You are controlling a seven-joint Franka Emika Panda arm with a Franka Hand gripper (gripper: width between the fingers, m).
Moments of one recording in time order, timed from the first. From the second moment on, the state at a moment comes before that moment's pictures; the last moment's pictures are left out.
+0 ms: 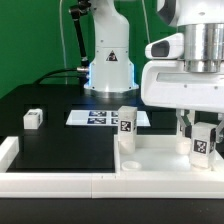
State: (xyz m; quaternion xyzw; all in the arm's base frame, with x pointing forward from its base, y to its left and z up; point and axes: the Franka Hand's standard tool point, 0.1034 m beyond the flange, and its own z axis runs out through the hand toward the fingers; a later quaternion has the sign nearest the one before) arm 0.631 0.111 0.078 -0.88 0.46 -0.05 0.05
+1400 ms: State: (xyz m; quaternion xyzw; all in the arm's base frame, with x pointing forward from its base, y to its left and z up) arm 0.638 0.120 0.078 -0.99 0.14 -0.06 0.03
